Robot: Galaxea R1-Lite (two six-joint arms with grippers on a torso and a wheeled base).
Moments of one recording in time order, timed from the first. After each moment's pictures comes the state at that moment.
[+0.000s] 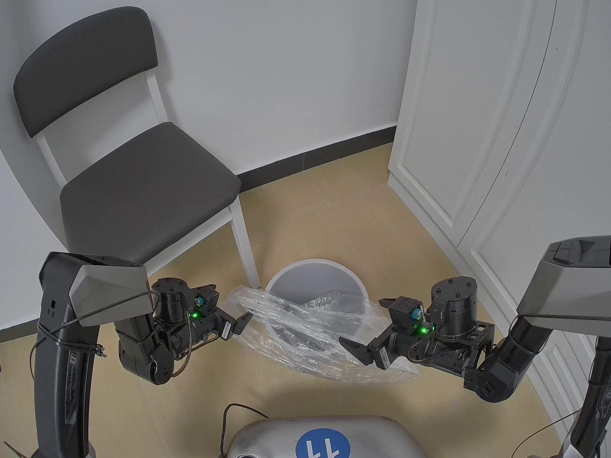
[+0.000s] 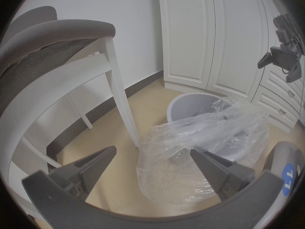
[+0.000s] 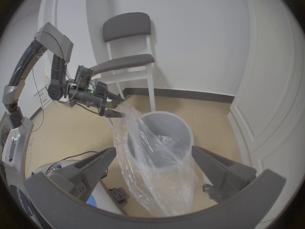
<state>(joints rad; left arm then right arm) -0.26 2.52 -0.75 -1.42 -0.16 0.31 0.60 2.14 -0.57 -1.21 0.03 -0.20</state>
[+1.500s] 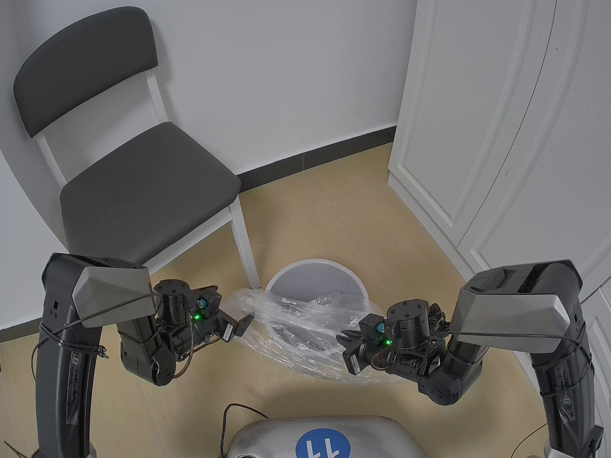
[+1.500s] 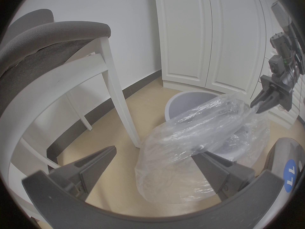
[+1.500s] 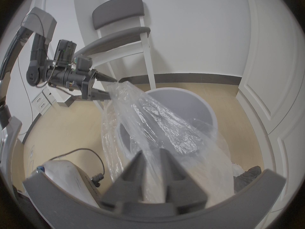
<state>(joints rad) -0.26 2.53 -0.76 -1.43 -0.16 0.33 0.61 2.47 -0.80 -1.25 0.03 -0.10</state>
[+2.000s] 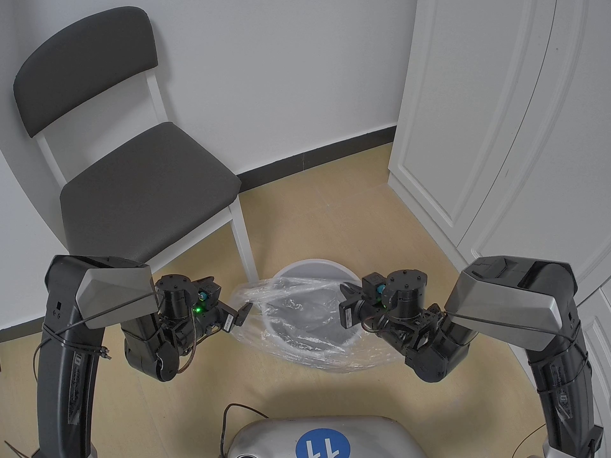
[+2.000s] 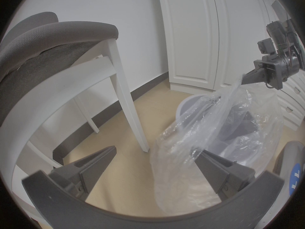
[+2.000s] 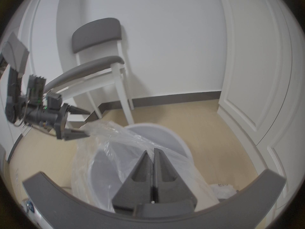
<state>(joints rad) -0.26 2.54 -0.81 -1.44 -0.09 0.33 0.57 2.51 -1.01 -1.30 -0.11 -0.04</state>
